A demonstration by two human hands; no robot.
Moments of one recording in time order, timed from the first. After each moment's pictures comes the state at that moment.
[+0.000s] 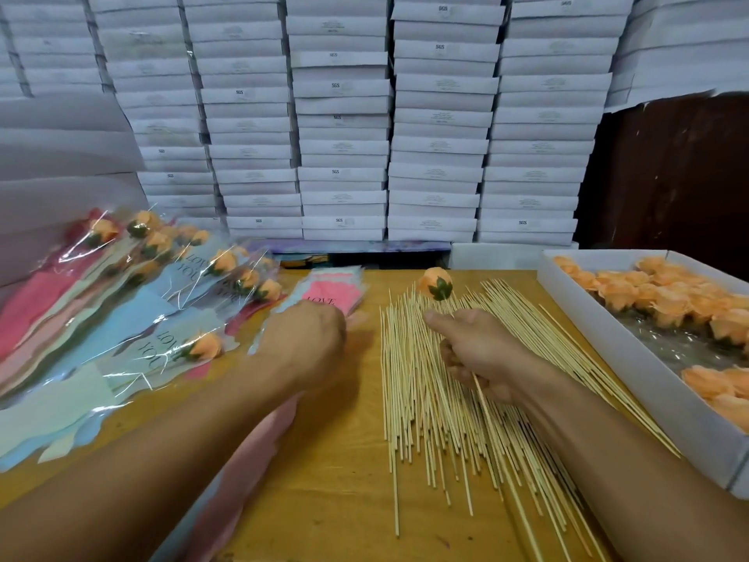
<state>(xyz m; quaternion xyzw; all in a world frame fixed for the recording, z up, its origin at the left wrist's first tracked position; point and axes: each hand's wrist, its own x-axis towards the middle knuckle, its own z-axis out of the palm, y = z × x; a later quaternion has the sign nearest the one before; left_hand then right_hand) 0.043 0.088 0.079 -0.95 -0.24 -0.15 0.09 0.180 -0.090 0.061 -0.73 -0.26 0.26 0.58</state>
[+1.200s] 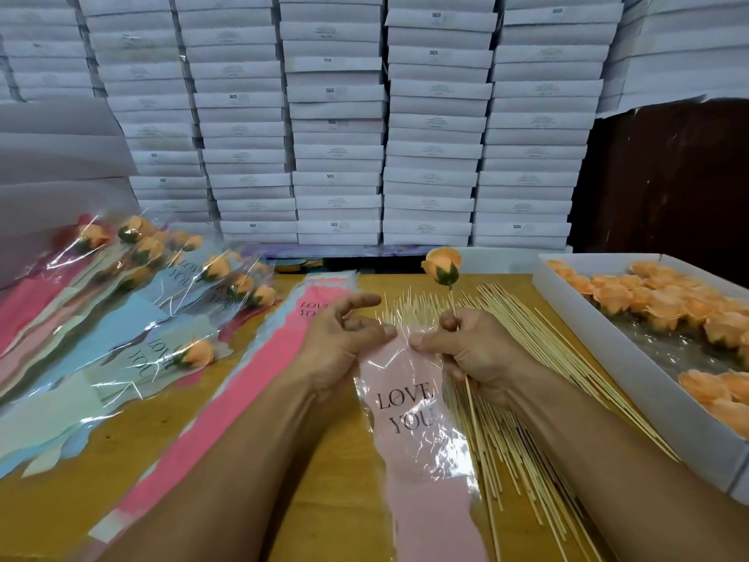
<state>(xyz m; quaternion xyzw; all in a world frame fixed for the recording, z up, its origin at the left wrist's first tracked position) 0.071 0.068 0.054 -0.64 -0.12 -0.26 -0.72 0.180 -0.087 0.061 -0.63 -0.27 0.26 0.68</state>
